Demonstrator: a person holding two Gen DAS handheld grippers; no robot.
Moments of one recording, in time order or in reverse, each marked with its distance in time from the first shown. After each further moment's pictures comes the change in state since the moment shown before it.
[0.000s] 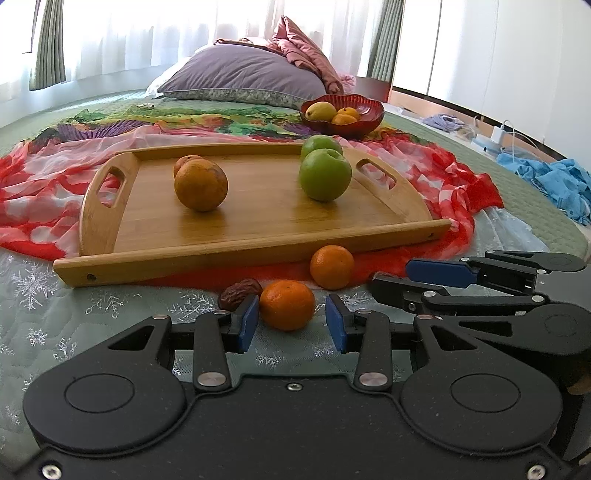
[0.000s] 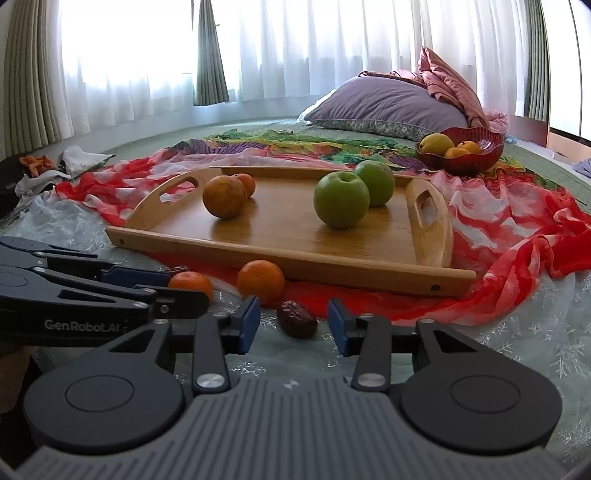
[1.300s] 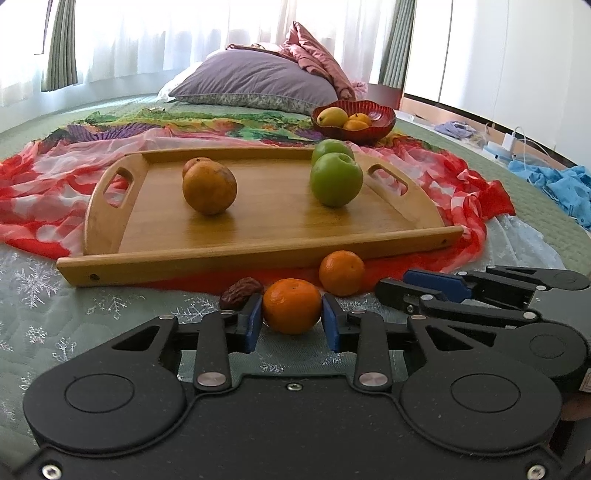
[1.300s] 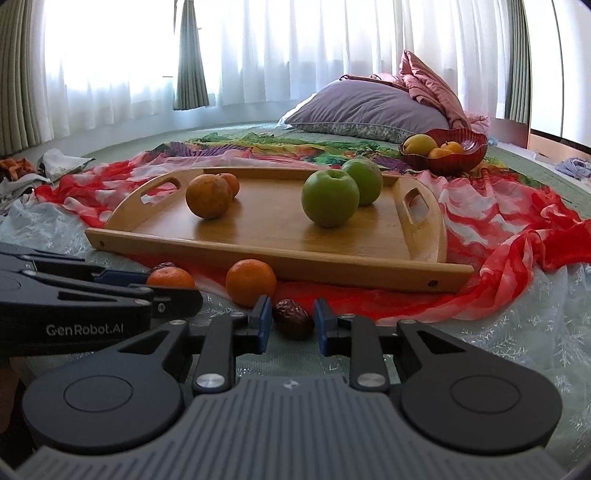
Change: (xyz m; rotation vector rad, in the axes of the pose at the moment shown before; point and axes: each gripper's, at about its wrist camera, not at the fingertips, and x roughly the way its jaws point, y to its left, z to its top) left arm 0.007 -0.002 -0.002 -0.017 -0.030 0.040; right arm 0.011 0.008 -0.006 0.016 -0.020 -0.075
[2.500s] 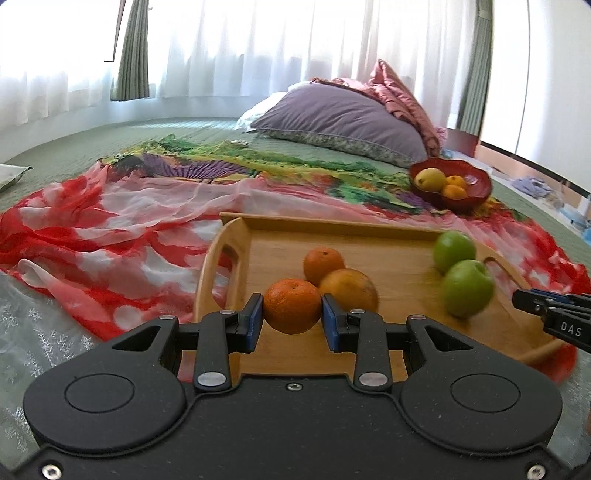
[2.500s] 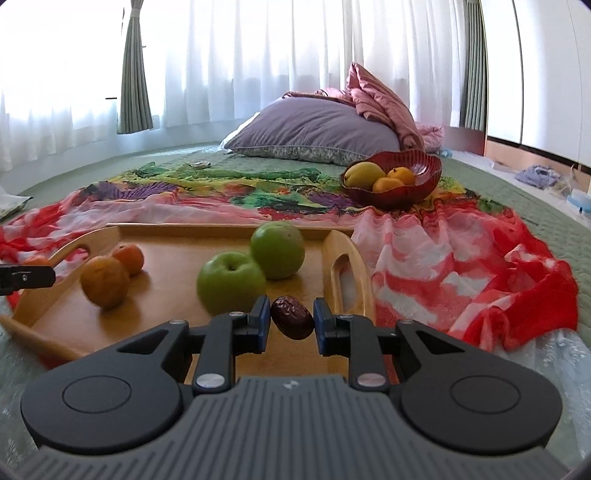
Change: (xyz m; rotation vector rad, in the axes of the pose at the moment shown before) left arm 0.033 0.092 0.077 -0.127 -0.093 0.209; right arm 0.052 -0.059 0.068 0.072 -0.040 -0.147
